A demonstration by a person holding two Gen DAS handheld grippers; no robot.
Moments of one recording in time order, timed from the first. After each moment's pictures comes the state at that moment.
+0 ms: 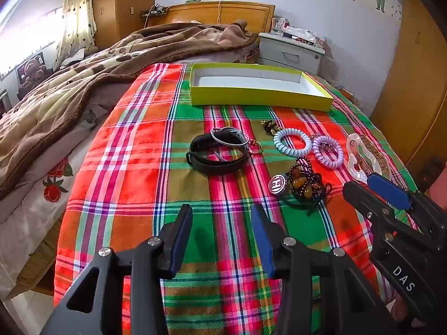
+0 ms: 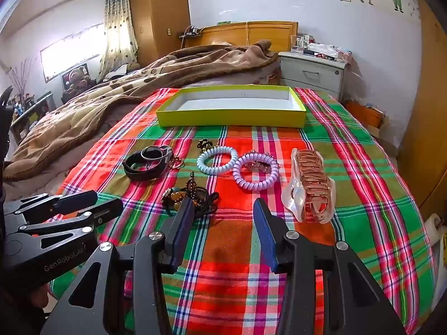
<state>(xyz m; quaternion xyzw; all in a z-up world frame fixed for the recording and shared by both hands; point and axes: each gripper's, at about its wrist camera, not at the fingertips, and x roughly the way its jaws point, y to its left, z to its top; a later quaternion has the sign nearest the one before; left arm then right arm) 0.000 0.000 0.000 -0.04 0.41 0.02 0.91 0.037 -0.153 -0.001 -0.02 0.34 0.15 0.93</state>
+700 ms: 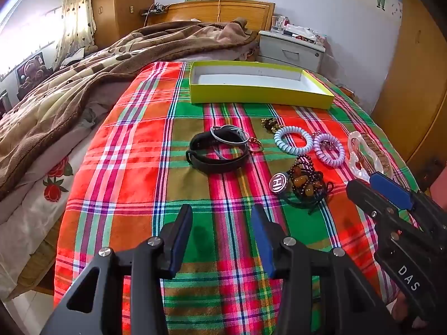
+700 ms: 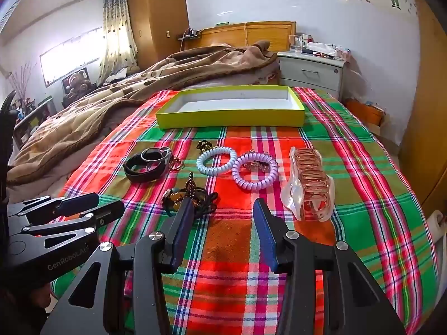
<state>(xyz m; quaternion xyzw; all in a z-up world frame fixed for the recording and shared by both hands) 0.003 -0.003 -0.003 -0.04 0.42 0.02 0.91 0.034 -0.159 -0.002 -0.01 0.34 0.16 0.93</state>
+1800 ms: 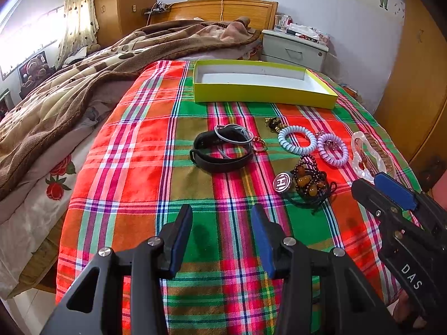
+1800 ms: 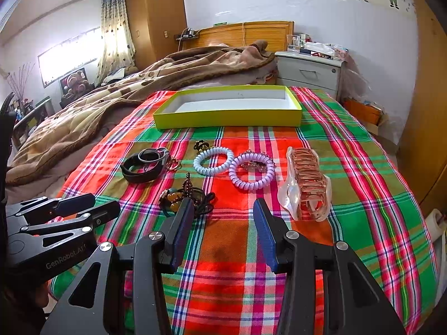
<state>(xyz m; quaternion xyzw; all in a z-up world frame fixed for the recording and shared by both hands) 0.000 0.002 -0.002 -0.04 0.42 0.03 0.91 0.035 -0.160 -0.001 -0.01 0.34 0.15 0.93</state>
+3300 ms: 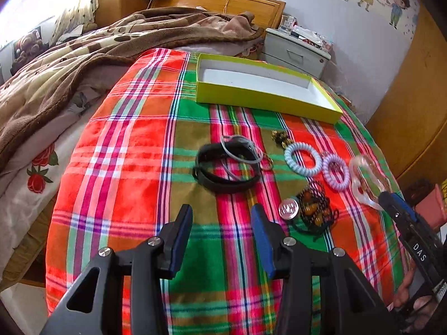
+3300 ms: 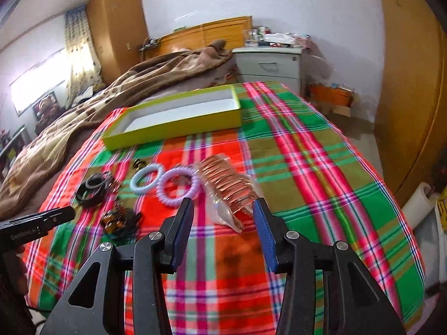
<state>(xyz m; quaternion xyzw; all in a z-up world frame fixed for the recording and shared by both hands) 0.035 0.029 -0.003 -0.11 0.44 0.00 0.89 0.067 -0.228 0.000 0.04 0.35 0.08 0.93</state>
